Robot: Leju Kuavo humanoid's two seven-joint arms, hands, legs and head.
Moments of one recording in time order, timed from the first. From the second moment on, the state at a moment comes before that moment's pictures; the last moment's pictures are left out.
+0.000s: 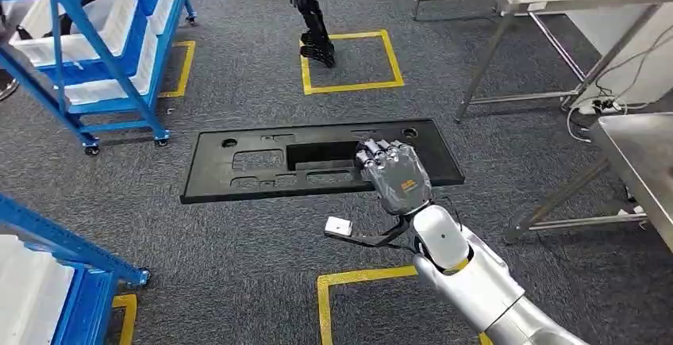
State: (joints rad) left arm -0.08 -0.05 1.09 -0.18 -1.09 -0.21 -0.16; right arm -0.55 -0.17 0.75 -1.30 1.39 -0.48 0.08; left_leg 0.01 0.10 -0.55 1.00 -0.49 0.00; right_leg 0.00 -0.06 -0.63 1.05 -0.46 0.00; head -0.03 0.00
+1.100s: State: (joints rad) left arm -0.07 -0.05 1.09 -0.18 -1.08 -0.21 -0.16; right arm -0.56 -0.22 0.70 -1.31 1.41 -0.47 0.10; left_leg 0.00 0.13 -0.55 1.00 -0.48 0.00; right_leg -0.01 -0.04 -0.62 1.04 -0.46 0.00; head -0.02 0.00
